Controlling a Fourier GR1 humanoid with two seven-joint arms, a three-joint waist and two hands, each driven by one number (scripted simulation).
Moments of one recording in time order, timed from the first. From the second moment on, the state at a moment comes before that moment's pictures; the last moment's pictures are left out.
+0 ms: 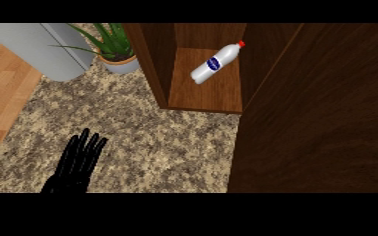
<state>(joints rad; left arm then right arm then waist) 0.21 0.60 -0.56 -1.67 0.79 0.03 -0.73 0.90 -0.80 0.59 -2.50 0.04 0.09 -0.52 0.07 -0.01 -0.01</state>
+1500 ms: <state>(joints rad) 0.37 0.90 -0.35 -1.68 0.88 -0.30 -0.83 0.19 -0.65 0.71 -2.47 -0.04 0.20 0.00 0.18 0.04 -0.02</state>
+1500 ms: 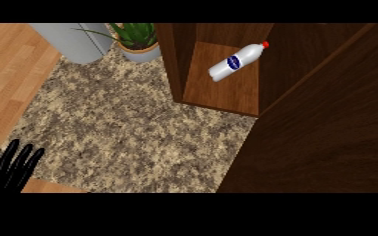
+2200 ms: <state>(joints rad) 0.36 0.93 -0.30 -1.68 0.93 -0.33 -0.81 -0.03 -0.38 0.67 -2.24 -0.36 0.17 0.22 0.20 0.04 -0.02</state>
